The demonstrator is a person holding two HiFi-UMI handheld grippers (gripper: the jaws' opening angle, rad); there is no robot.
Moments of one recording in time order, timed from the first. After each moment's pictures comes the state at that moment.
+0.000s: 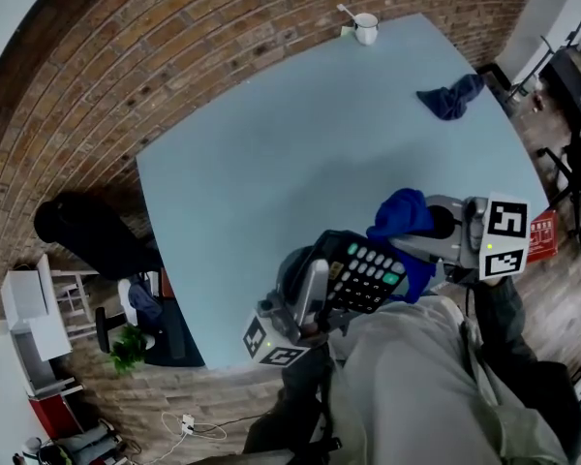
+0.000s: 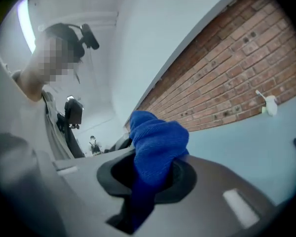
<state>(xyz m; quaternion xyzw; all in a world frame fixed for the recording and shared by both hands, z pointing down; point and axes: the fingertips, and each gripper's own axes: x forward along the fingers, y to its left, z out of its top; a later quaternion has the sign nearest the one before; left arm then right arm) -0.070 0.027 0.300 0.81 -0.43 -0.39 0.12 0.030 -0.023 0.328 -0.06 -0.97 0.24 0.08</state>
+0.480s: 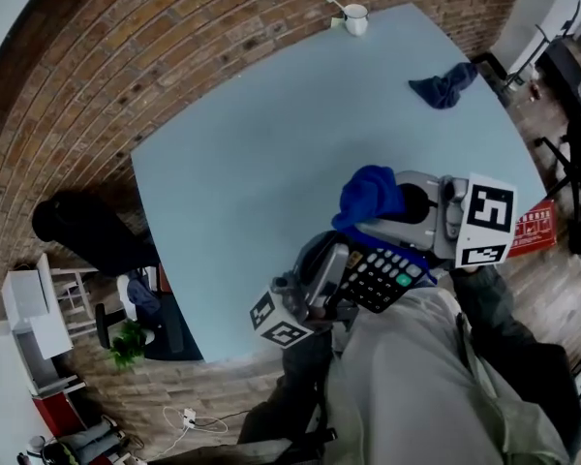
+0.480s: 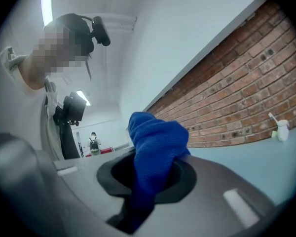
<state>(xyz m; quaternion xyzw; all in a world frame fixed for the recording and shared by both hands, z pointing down) -0.022 0.009 0.334 0.82 -0.37 -0.38 0.23 0.003 -0.028 0.294 -0.07 -0.98 0.16 0.02</state>
